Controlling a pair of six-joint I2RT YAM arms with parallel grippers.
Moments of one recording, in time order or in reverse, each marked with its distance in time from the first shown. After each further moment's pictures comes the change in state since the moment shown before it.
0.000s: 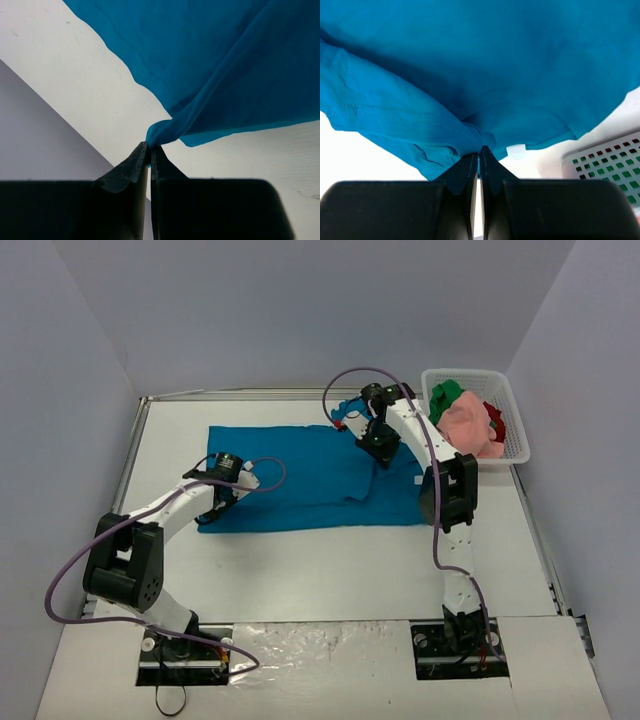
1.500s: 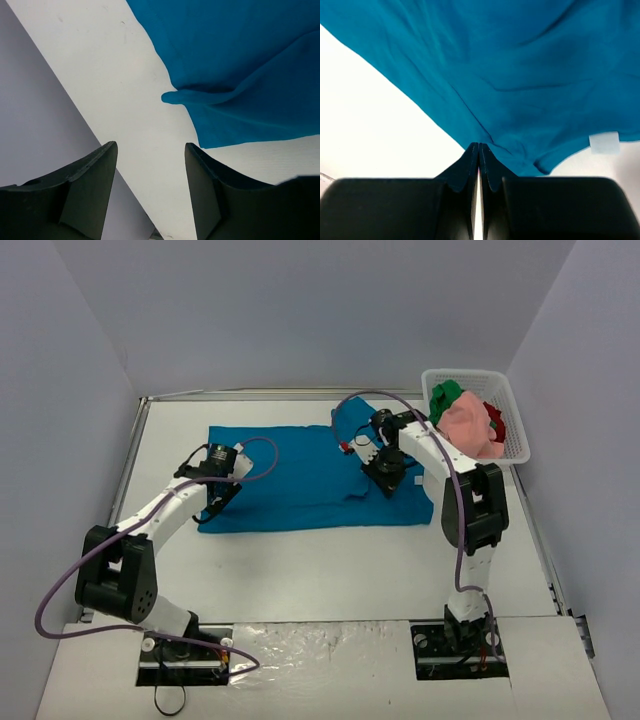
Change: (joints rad) left arm 0.009 -0.064 0.048 0.018 -0.042 -0.140; right arm 0.008 -0.312 -0.554 0.205 -0.125 0.076
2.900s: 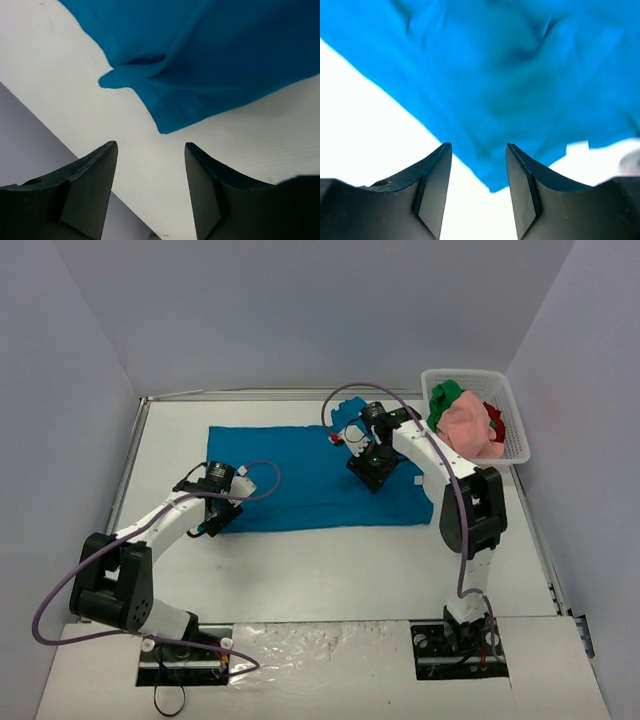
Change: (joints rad) left arm 0.006 -0.045 -0.138 0.002 0.117 0.066; right arm 0.058 0.029 0.090 0.060 0.016 0.042
